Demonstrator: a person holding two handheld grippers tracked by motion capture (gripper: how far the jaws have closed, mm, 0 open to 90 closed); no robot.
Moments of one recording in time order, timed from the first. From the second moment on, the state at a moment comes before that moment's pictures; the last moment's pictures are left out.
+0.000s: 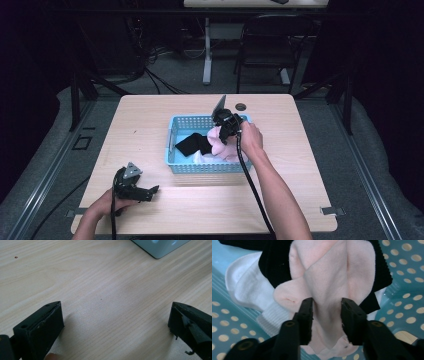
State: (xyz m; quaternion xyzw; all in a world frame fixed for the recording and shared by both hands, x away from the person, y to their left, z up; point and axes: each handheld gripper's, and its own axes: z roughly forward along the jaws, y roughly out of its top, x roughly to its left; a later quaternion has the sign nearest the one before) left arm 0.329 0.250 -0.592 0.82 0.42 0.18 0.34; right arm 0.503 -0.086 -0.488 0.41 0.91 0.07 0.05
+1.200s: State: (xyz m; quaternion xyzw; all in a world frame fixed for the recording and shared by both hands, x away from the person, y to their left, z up) left arm 0.329 0.250 -0.592 0.82 0.42 0.18 0.34; right arm 0.475 -0.100 -0.424 0.40 0.90 0.14 0.06
